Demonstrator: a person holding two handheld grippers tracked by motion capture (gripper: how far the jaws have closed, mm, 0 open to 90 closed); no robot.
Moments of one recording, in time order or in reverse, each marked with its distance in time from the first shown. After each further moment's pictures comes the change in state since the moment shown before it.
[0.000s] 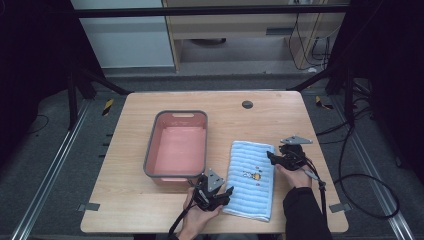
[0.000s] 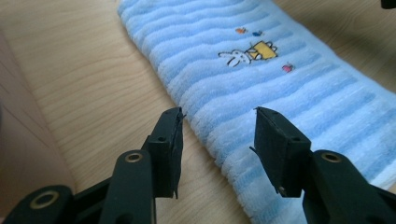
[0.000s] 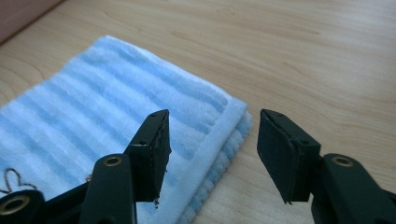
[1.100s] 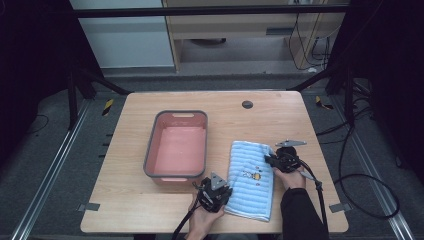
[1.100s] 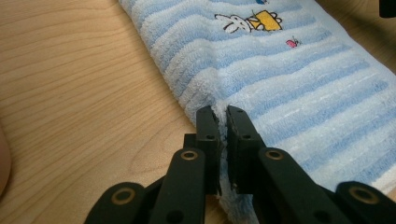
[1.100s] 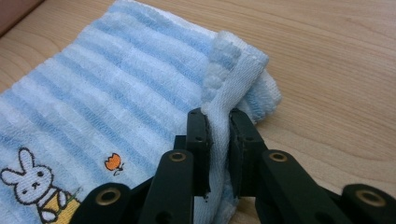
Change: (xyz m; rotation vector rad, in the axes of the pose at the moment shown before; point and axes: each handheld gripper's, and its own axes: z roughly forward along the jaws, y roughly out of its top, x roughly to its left) left arm -0.006 -0.009 0.016 0.052 -0.033 -0.109; right arm 0.004 -0.012 0.020 0.073 0.123 0.052
